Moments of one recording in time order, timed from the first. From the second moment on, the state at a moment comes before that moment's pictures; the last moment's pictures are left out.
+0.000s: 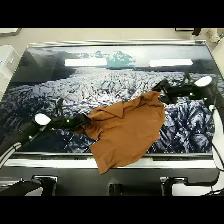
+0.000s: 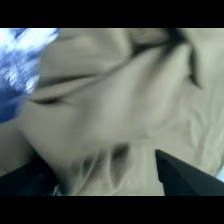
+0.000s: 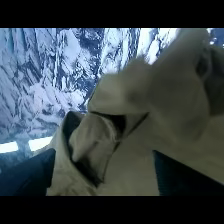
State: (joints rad) left arm -0.21 -1.23 0.73 0.68 -0.76 -1.46; right arm -0.20 -1.57 1.37 -0.81 1.12 1.61
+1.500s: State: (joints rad) left arm 0.00 -1.34 0.69 0.71 -0.89 -1.27; right arm -0.13 -1.30 0.64 -1.06 1.38 1.50
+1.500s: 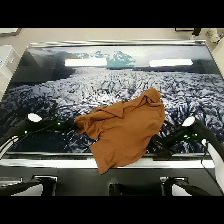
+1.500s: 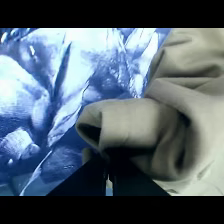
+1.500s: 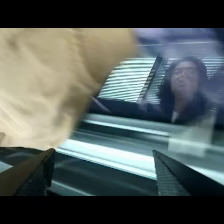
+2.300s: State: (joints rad) left arm 0.10 -0.98 1.14 0.71 -0.93 -1.27; right arm 0.14 -1.13 1.45 -1.38 1.26 1.57
